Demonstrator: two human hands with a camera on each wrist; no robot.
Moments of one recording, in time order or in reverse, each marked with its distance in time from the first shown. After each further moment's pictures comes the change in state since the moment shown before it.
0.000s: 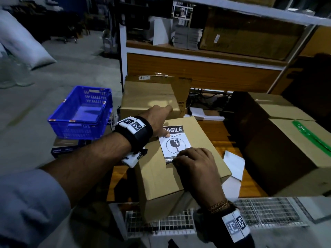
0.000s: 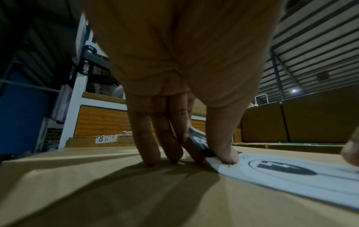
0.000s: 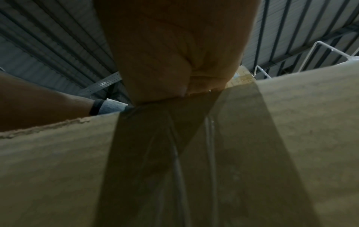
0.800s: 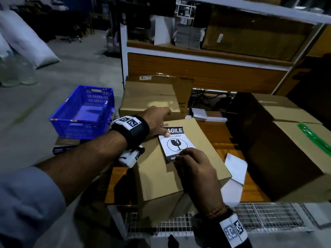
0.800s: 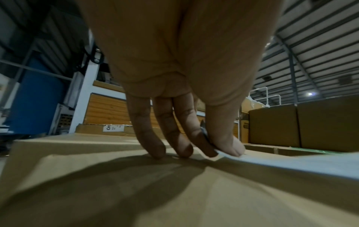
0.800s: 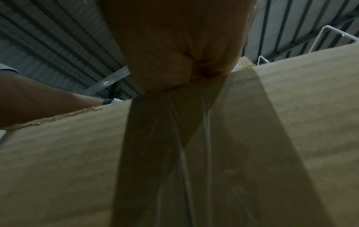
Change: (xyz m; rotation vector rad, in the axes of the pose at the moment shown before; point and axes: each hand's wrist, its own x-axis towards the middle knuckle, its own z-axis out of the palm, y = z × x) left_hand 0.013 -0.007 -0.003 -0.122 -0.035 0.031; right_hand -0.001 0.006 0.009 0.183 0.132 0.096
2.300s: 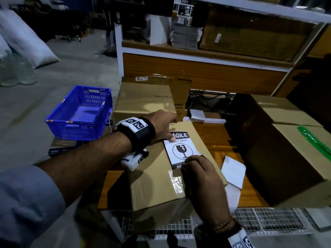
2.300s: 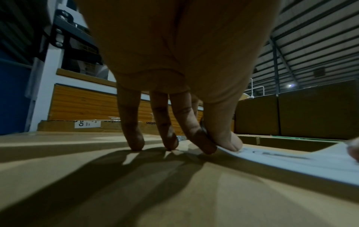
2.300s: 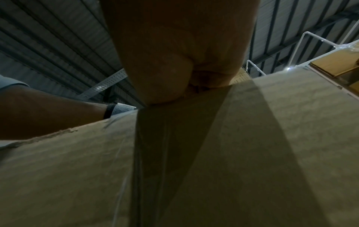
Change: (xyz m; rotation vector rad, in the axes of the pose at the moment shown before) left_hand 0.022 0.027 0.008 0.068 -0.058 0.066; right_hand -0.007 0.026 -0.013 0.031 -0.051 0.061
